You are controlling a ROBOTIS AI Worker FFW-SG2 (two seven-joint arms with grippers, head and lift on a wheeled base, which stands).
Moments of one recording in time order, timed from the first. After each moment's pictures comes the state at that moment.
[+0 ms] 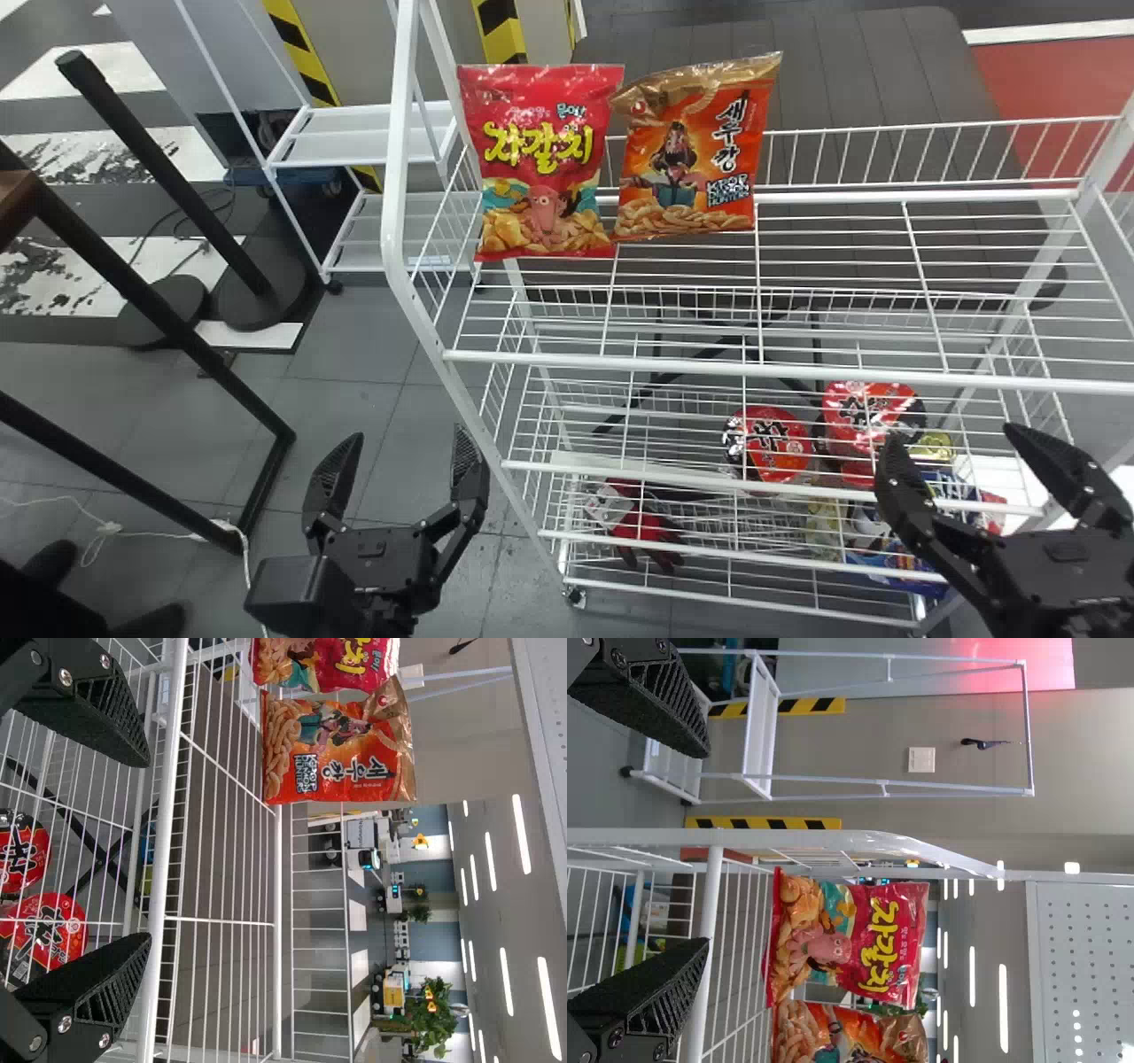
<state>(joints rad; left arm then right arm) 0.70 0.16 -0.01 -1.82 0.13 -0.41 0.19 0.68 -0.01 0.06 -2.06 -0.02 0.05 0.16</state>
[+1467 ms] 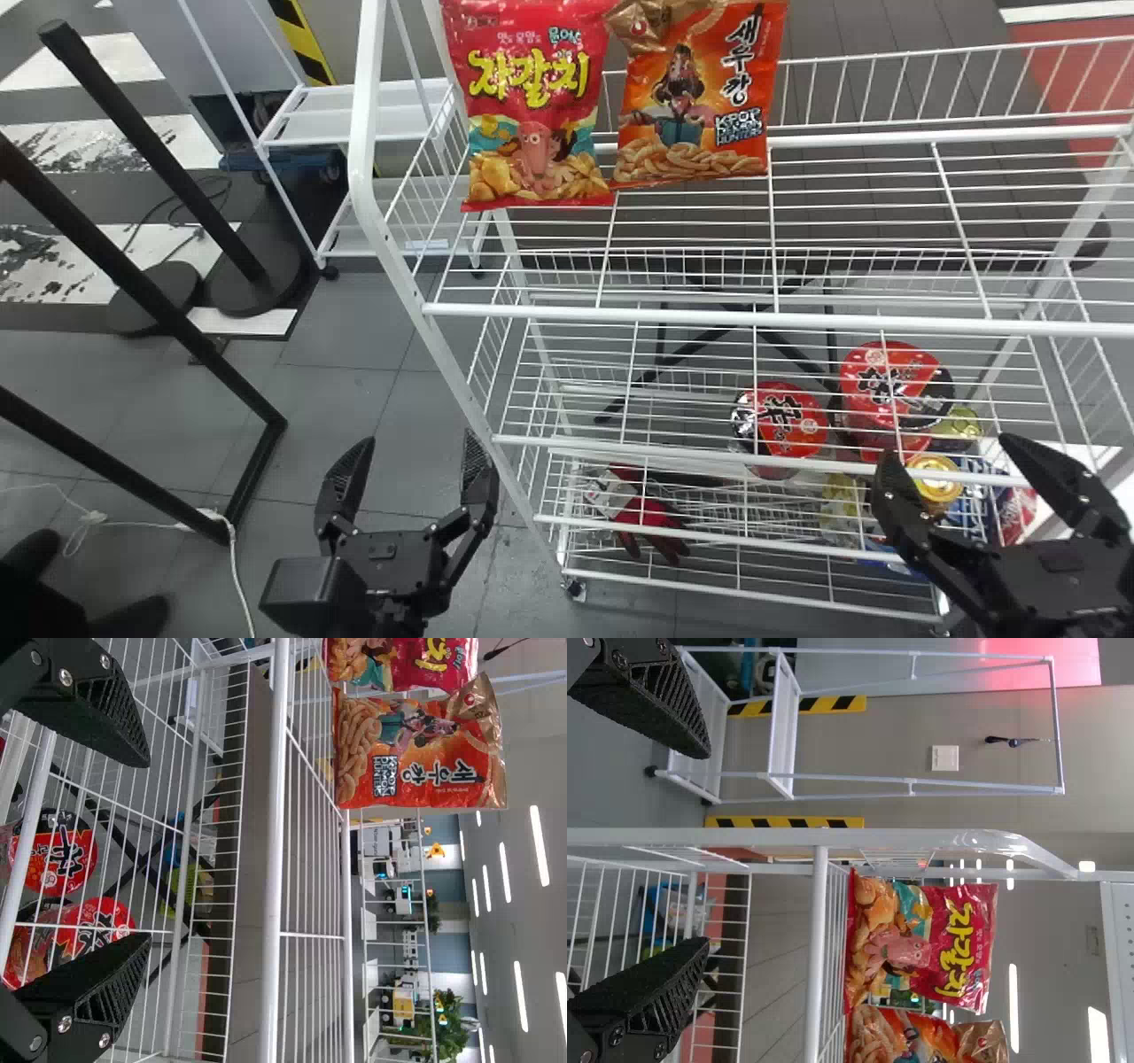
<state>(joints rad) 0.69 0.17 -0.02 -1.80 0.13 -0.40 0.19 0.68 -0.02 0.07 -2.05 0.00 0.06 0.16</state>
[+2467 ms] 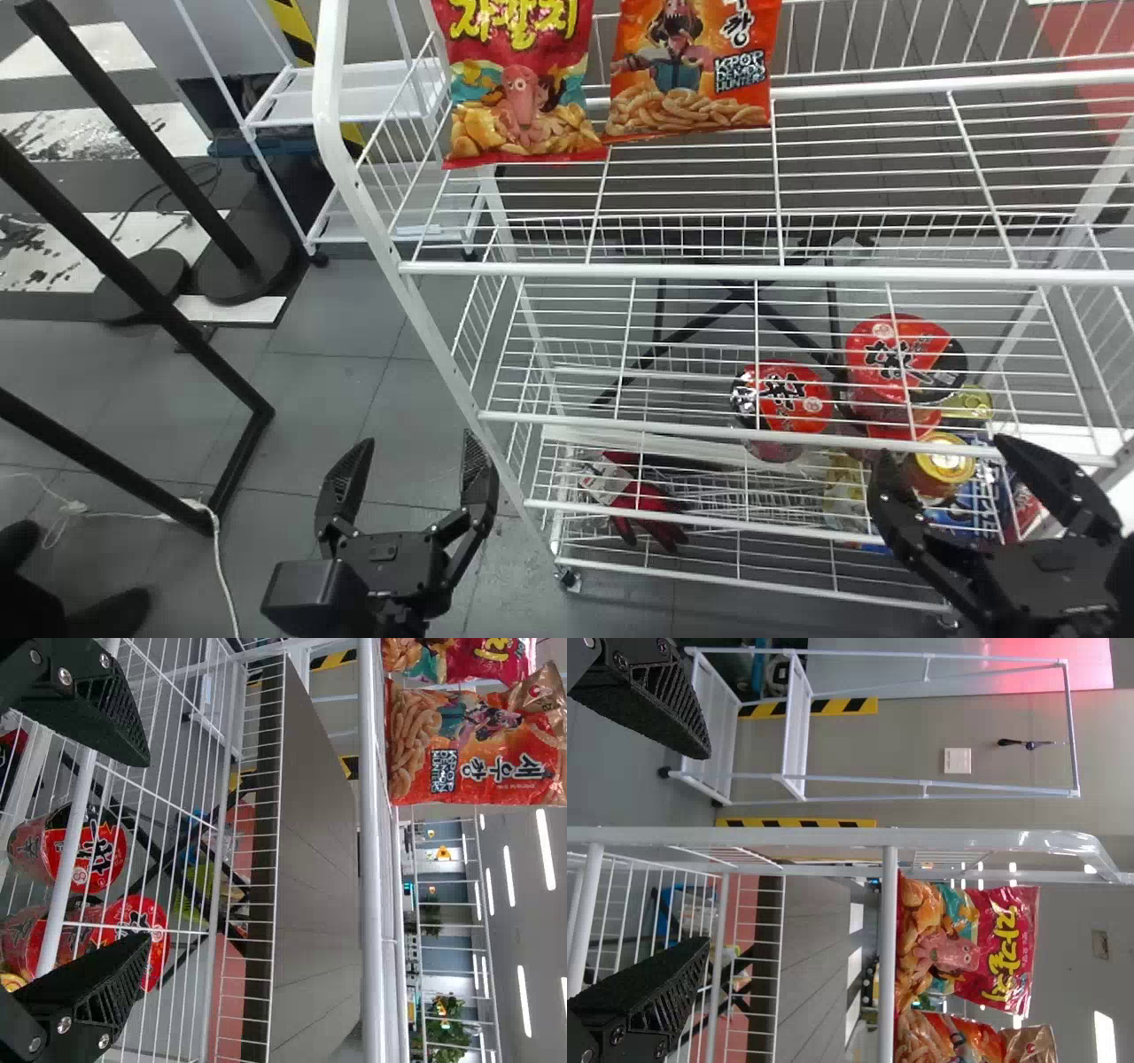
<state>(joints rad) 0.68 0.16 -0.02 -1.79 0.13 -0.41 0.20 0.66 -0.03 0.08 -2.02 0.01 0.04 0.16</state>
